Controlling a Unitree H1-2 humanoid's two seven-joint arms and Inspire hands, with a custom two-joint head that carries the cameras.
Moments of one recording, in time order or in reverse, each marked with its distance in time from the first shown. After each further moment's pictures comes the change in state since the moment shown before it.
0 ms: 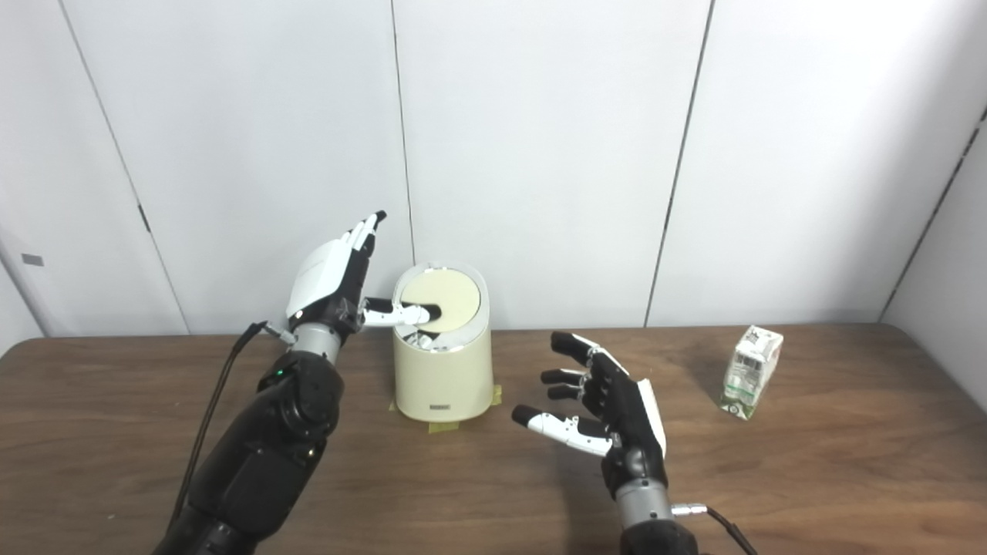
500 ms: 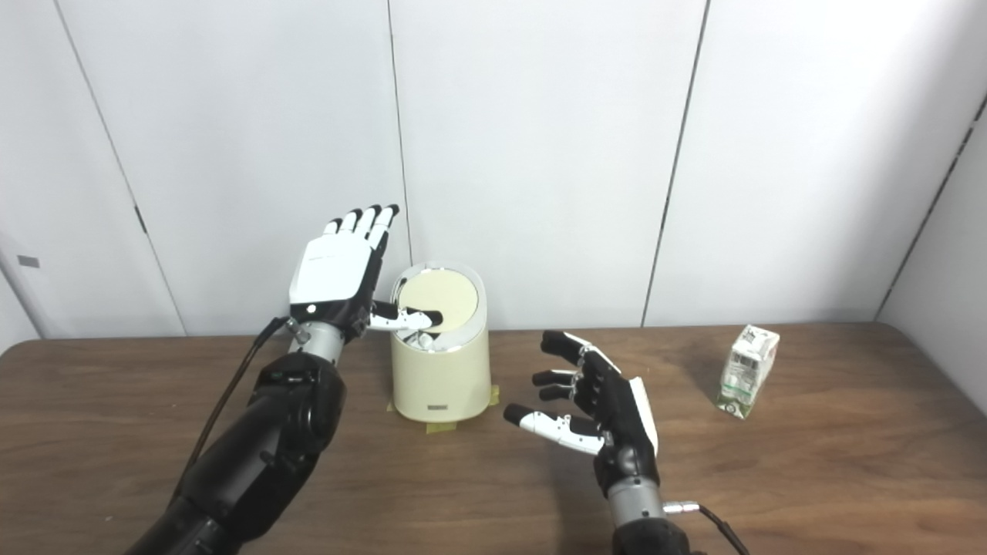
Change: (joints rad) left arm -0.039 0.056 -0.147 0.013 0.250 0.027 -0.008; right arm -0.001 0.007 0.009 -0.010 -0.015 0.000 -0.002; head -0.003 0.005
